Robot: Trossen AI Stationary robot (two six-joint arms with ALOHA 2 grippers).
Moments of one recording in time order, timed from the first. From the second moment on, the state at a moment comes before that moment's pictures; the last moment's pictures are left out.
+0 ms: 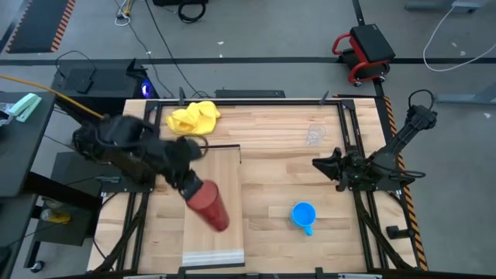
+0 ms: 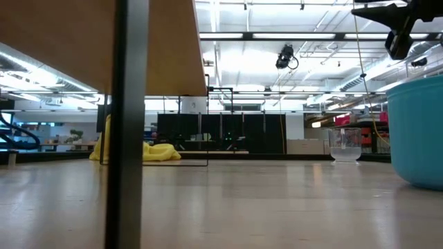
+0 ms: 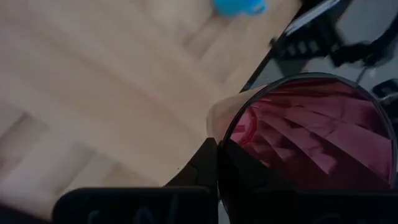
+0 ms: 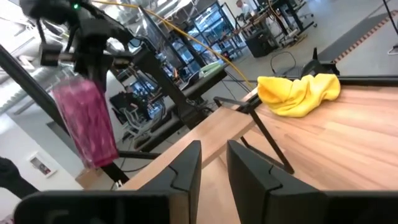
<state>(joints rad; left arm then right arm) -0.36 1.59 2.17 -1.57 0.05 -1.17 0.73 0.53 0.25 0.35 0.97 0.56</state>
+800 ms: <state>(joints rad) -0.27 1.59 1.94 -1.57 -0.26 -1.07 0.69 0.62 0.25 0.36 0.94 0.61</state>
